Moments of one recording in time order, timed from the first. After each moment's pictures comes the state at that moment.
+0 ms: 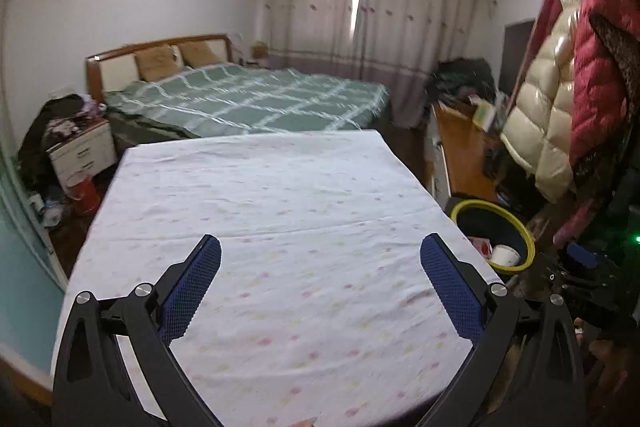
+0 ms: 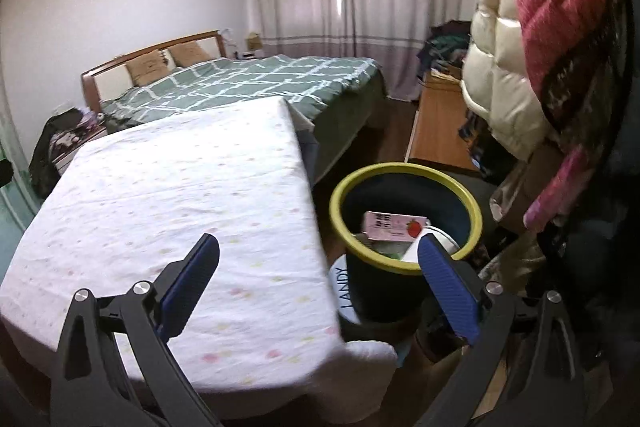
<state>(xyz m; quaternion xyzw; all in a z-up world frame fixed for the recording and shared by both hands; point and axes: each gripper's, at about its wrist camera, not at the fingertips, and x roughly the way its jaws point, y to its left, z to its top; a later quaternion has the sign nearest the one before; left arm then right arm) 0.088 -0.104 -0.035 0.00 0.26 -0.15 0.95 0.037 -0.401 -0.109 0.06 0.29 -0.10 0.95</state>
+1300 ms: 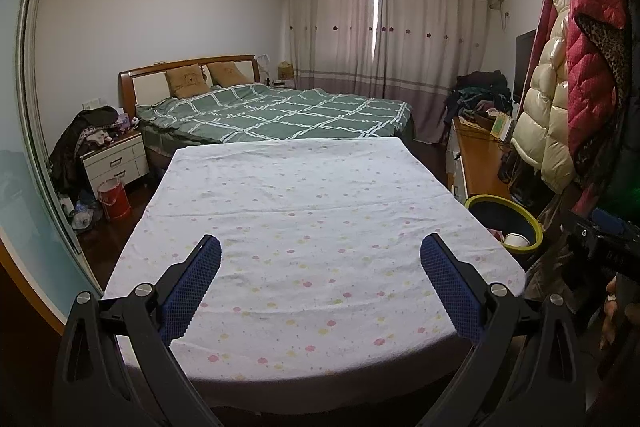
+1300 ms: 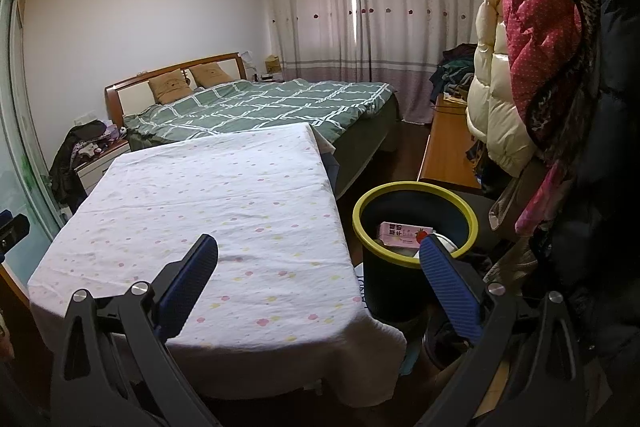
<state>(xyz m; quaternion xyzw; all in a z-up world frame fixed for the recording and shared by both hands) -0.004 -0.066 -0.037 0.01 0.23 -0.10 0.97 -0.028 -0.373 -0.075 0.06 0.25 -0.08 0.96</state>
